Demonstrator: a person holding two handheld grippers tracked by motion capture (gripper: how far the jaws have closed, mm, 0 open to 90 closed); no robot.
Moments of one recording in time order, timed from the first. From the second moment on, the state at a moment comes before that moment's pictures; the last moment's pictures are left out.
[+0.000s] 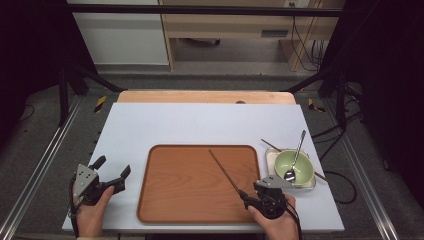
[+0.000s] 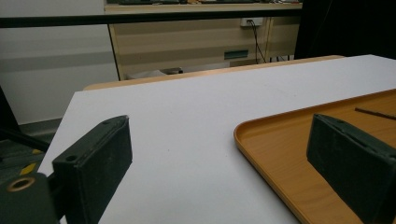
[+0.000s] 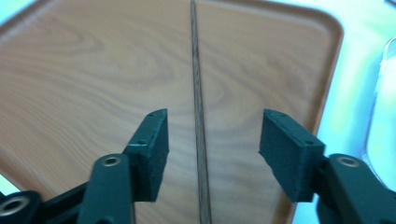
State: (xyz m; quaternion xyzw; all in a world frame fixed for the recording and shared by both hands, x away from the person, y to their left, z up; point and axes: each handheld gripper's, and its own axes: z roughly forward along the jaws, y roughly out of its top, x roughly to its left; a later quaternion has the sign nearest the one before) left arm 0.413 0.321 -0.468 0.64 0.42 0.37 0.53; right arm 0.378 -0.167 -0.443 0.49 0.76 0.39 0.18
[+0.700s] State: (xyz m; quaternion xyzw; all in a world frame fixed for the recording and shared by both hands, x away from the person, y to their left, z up) left arm 0.413 0.325 -0.469 0.63 0.43 0.37 0.53; right arm 0.416 -0.238 -0.358 0.46 0.74 0.42 0.27
